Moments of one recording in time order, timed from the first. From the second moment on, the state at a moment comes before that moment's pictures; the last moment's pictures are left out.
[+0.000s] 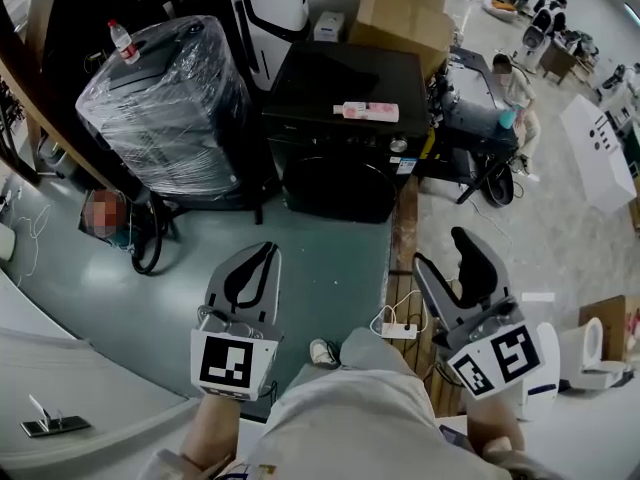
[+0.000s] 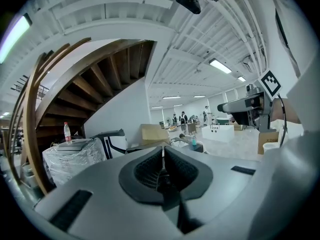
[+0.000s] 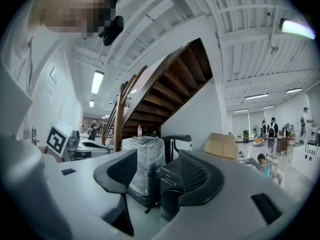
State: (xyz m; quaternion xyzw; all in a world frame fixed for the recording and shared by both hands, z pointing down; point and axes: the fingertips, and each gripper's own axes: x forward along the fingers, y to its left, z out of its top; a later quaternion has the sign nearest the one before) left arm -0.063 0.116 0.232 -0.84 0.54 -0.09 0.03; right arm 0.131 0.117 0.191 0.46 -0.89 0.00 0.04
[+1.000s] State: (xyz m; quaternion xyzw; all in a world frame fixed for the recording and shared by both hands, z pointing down) left arm -0.041 0.040 0.247 -0.83 0.54 -0.11 0.03; right arm 0.177 0.035 0.237 0.47 -0.88 0.04 0.08
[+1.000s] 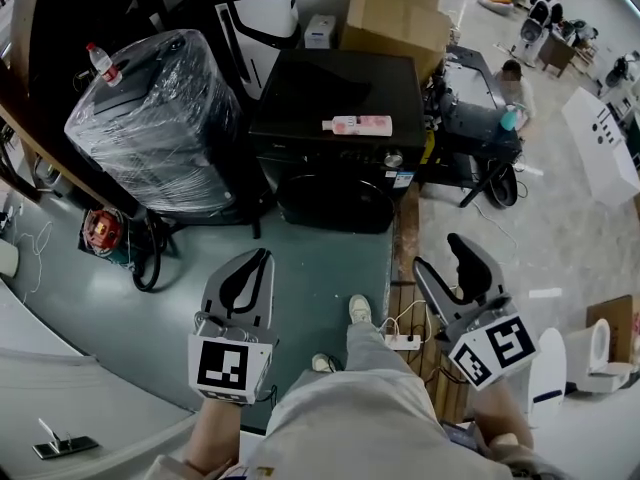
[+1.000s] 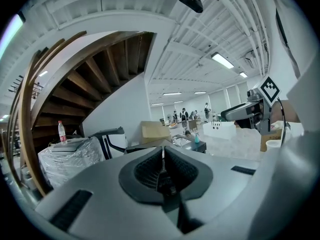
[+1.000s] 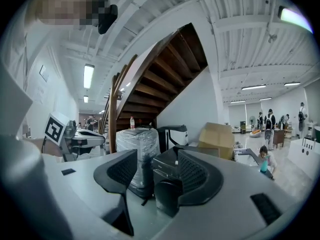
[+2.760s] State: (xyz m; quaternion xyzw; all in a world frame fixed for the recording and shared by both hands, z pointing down) left arm 0.012 -0.272 0.415 -0.81 0.52 -0.27 -0.11; right arm 0.147 -0.298 0.485 0.25 -0.90 0.13 0.33
